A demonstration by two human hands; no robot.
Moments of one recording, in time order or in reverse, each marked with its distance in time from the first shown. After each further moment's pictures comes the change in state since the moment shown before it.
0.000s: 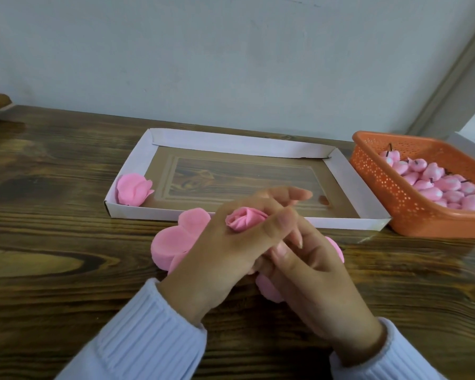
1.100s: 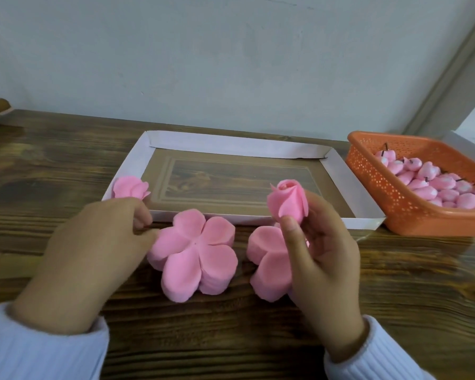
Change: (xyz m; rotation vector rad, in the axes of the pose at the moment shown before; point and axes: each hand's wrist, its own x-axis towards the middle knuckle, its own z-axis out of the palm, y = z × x) left_hand -0.035 0.031 -0.090 1.326 0.503 -0.449; right_hand 0.001 0.000 -0.011 -0.827 0.490 -0.464
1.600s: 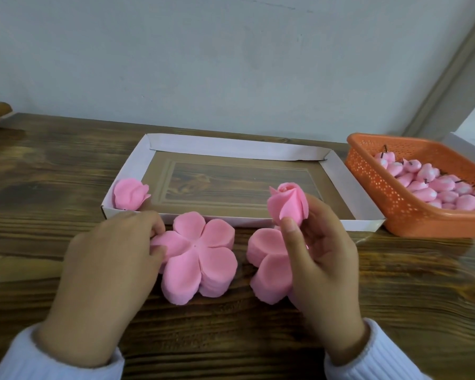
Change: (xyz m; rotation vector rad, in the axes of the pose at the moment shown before) left_hand -0.022 0.014 0.012 0.193 0.130 0.128; right_hand 0.001 -0.002 0.000 0.039 -0.023 0.037
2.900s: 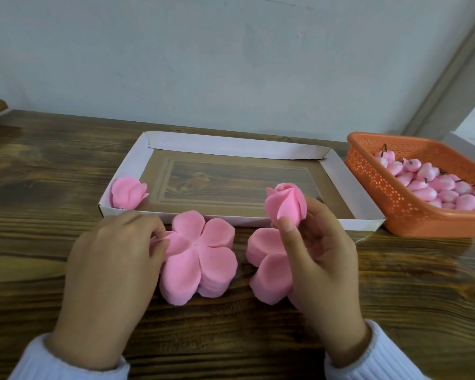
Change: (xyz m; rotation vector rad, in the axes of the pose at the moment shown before) left_hand -0.006 -0.005 0.013 0.038 0.110 0.121; right_hand 0.000 -0.003 0.000 0.035 -0.033 0.078
